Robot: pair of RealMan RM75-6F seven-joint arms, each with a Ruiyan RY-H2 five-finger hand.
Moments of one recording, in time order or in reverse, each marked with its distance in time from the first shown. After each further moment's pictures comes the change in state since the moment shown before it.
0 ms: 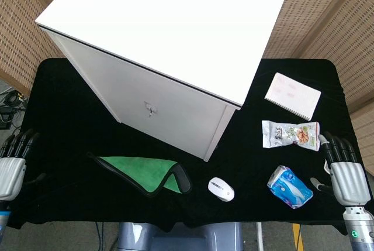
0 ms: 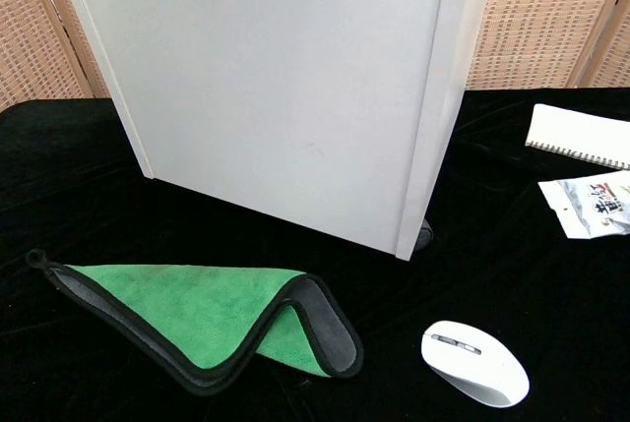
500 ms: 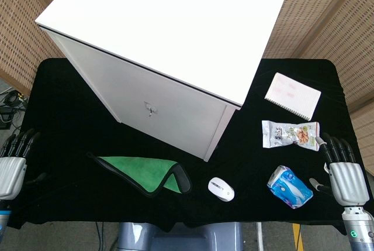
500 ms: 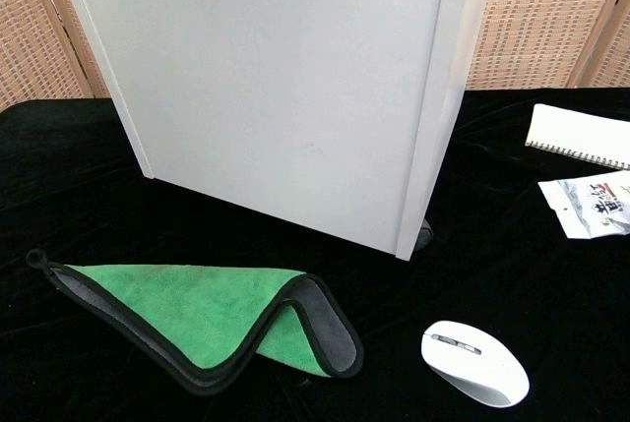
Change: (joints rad) left arm -0.005 0.001 0.000 -0.001 0.004 -0.006 -0.012; right arm 0.000 -0.001 -0.002 -0.001 0.002 -0.003 0.009
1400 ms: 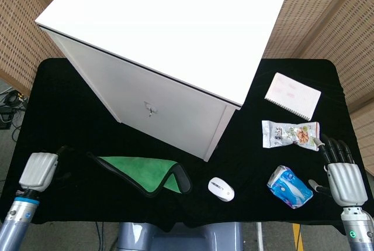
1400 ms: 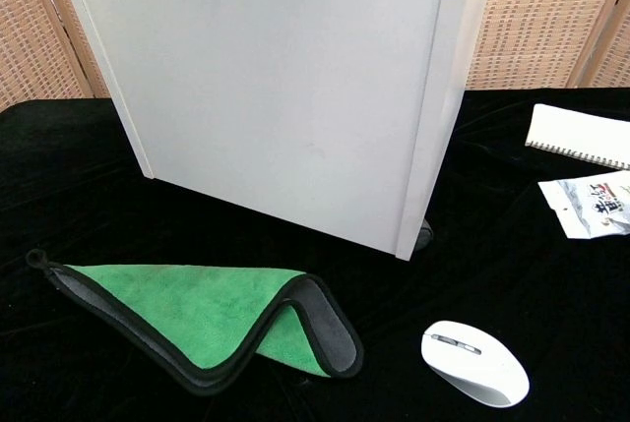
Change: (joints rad) left arm -0.107 -0.124 -0.009 0.033 -0.056 -0.214 0.073; right arm 0.003 0.005 -0.008 -0.009 0.001 -0.017 -0.009
